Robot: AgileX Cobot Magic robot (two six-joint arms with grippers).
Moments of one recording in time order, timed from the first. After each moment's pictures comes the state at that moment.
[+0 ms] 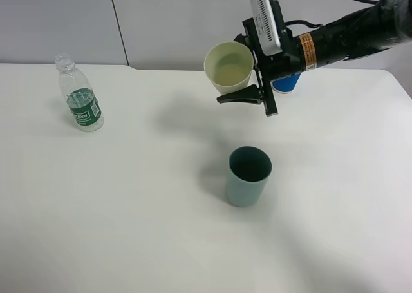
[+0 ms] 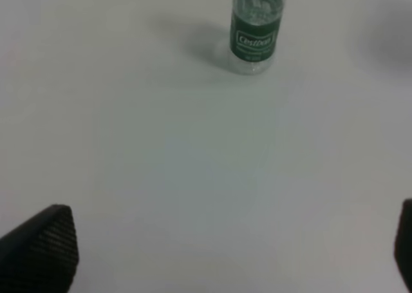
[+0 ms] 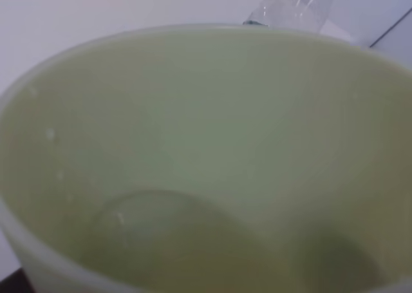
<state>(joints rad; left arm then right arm) 0.01 -0.01 -0.50 -0.02 1.05 0.00 0.18 2.02 -1.26 -1.75 -1.20 0.22</state>
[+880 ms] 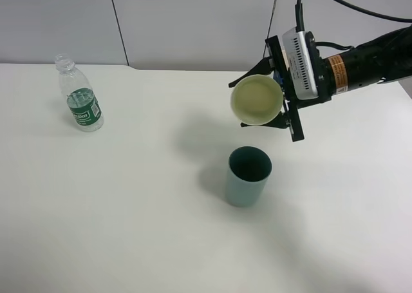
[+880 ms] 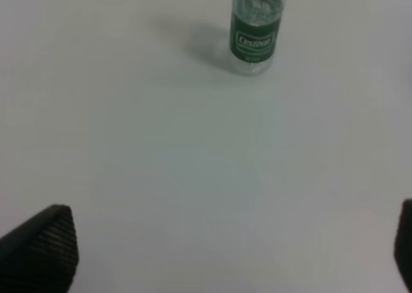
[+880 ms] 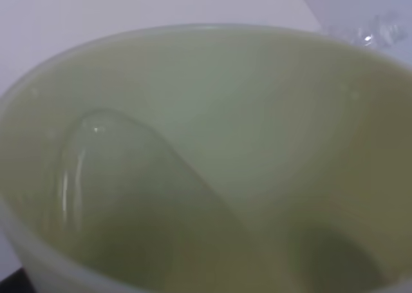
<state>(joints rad) 0.01 -0.01 -0.50 -0.02 1.05 0.00 0.10 1.88 -1.00 -1.76 -1.20 -0.20</state>
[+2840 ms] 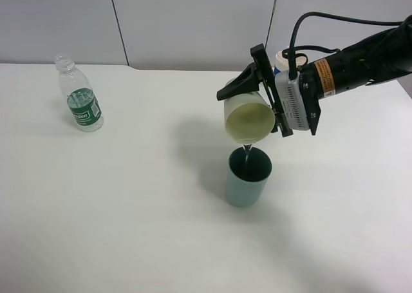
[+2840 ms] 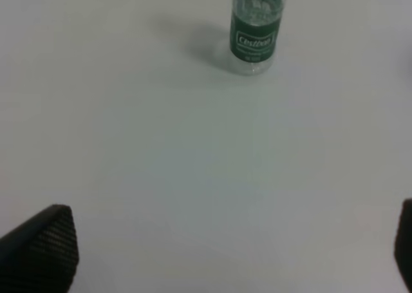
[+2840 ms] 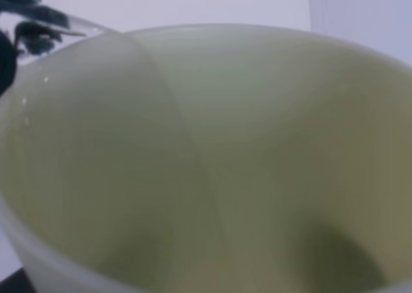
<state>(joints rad) 0.01 -0.01 -0.50 -0.02 1.05 0.00 0.17 1.88 -0.99 -1.76 -1.13 -0.64</state>
